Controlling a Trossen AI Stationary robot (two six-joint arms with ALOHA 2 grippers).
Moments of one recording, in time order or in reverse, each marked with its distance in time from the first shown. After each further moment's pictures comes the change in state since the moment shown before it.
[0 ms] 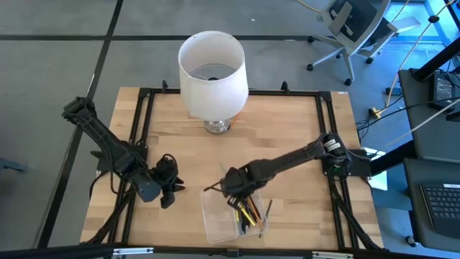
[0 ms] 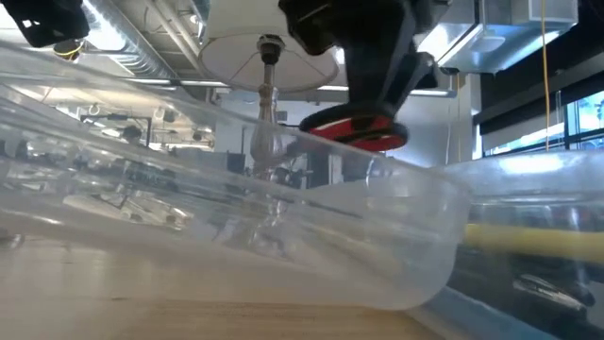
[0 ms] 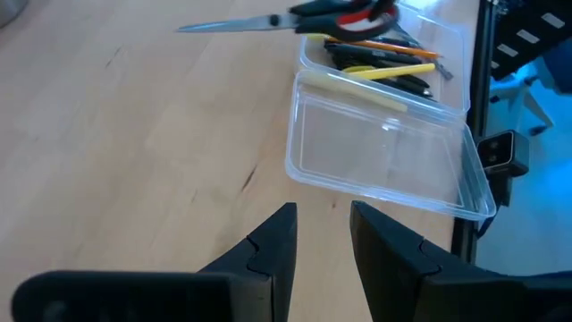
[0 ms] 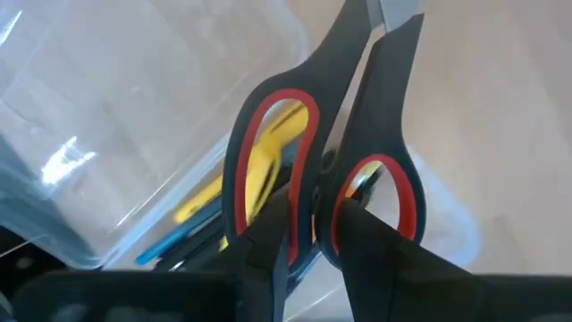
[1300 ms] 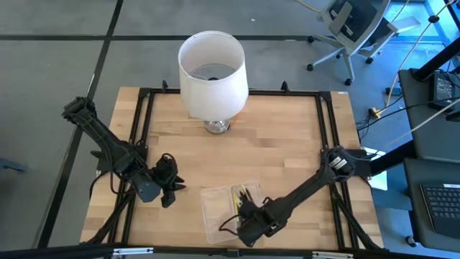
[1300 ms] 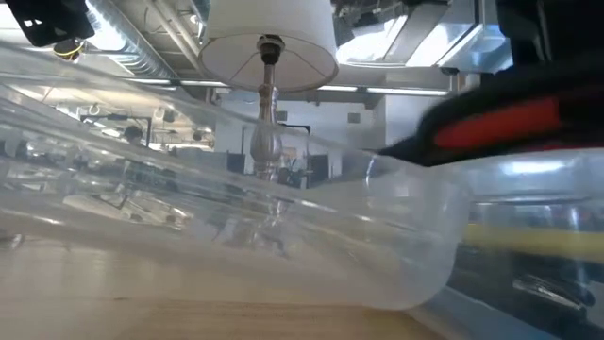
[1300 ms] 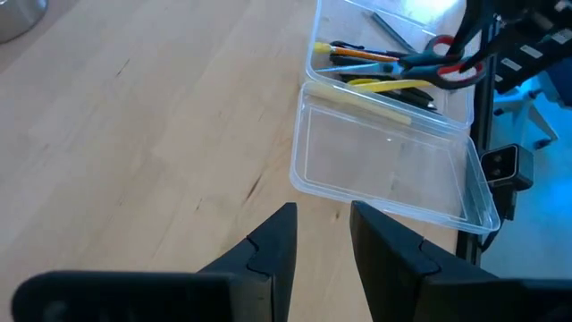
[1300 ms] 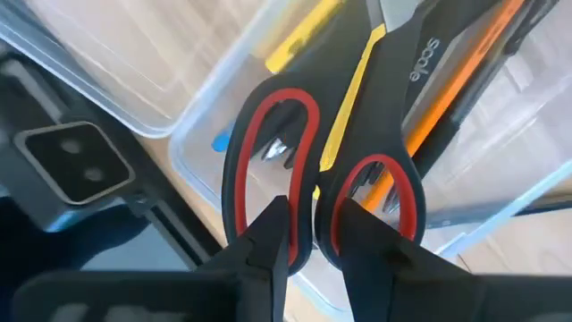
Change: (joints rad) left arm -0.005 0.000 0.000 0.001 -0.035 -0.014; right arm 0.290 0.053 -0.008 0.067 0.056 0.373
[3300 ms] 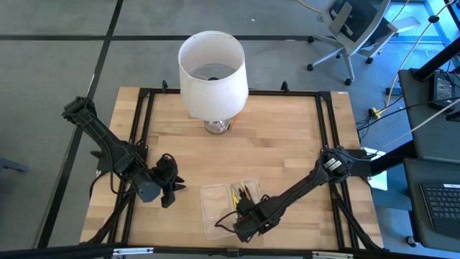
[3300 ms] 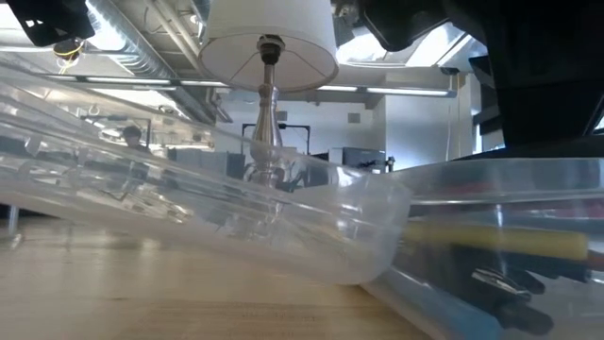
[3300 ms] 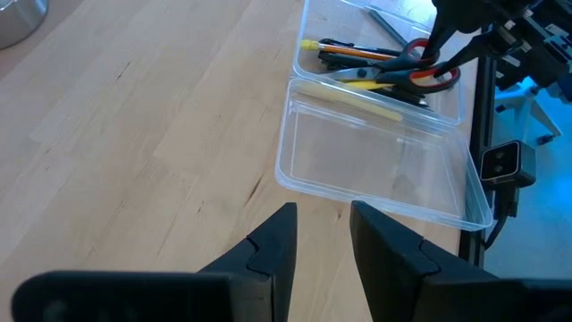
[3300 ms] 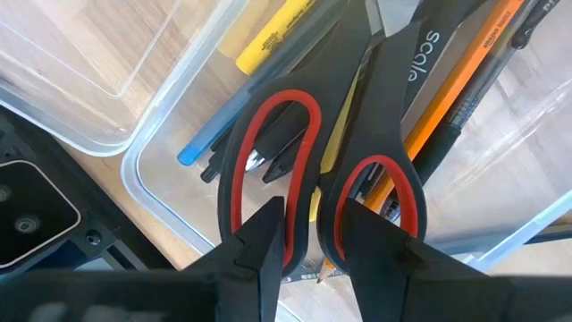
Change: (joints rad) left arm 0.000 0.000 0.000 -0.001 0.000 0.018; right arm -0.039 0.045 0.000 -0.012 0.000 -0.008
